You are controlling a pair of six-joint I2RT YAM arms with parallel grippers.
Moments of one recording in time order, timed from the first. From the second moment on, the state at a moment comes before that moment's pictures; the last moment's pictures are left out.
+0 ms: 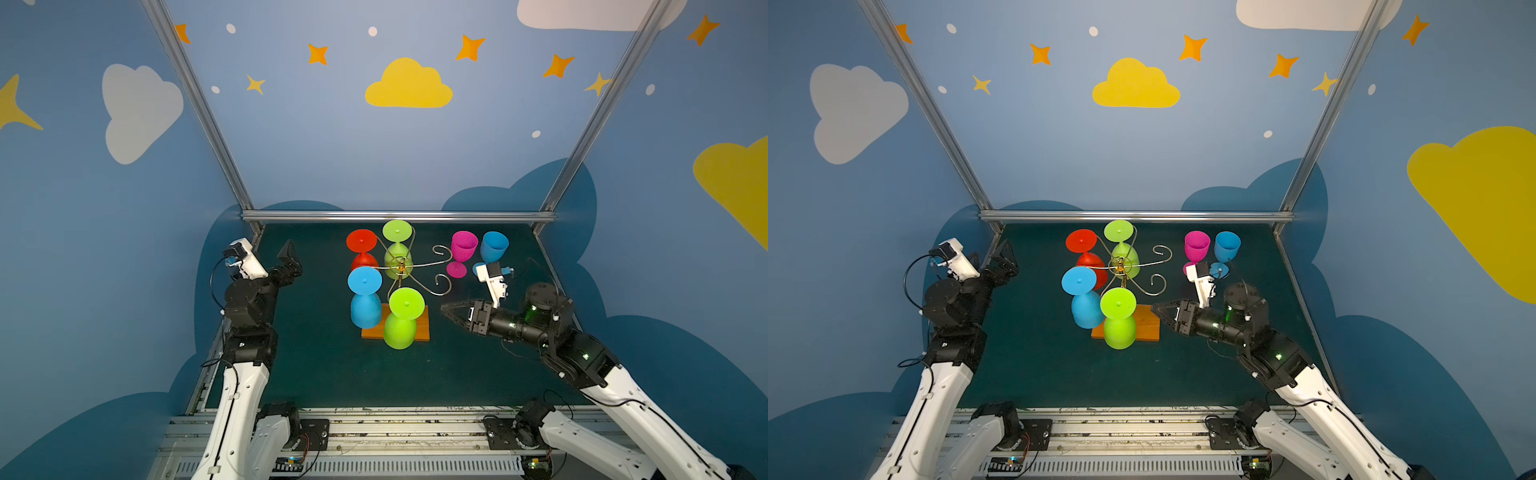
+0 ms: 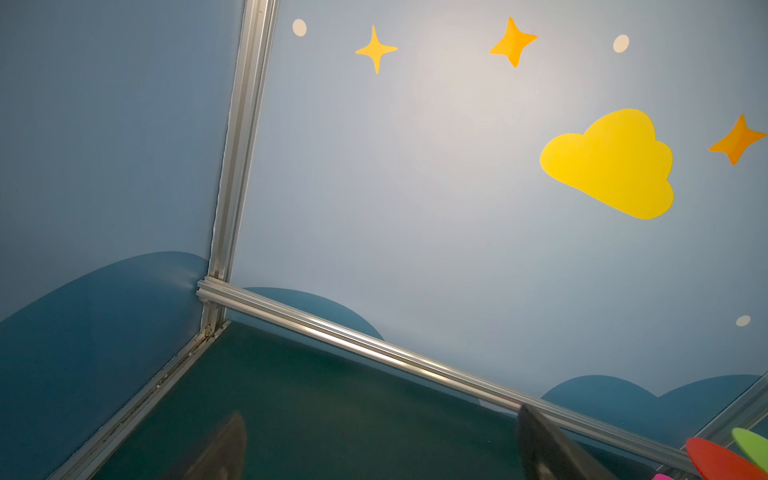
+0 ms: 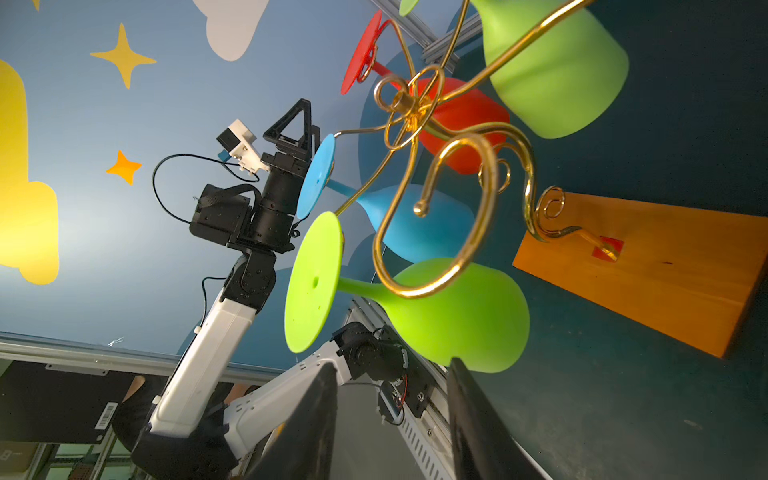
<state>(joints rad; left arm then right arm) 0.10 0.82 0.70 0.19 0.01 -0.39 0.76 0.82 0.94 -0.39 -0.43 0.86</state>
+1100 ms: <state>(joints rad) 0.10 0.80 0.70 0.19 0.01 -0.39 0.94 0.94 1.00 -0.29 -0.28 0.88</state>
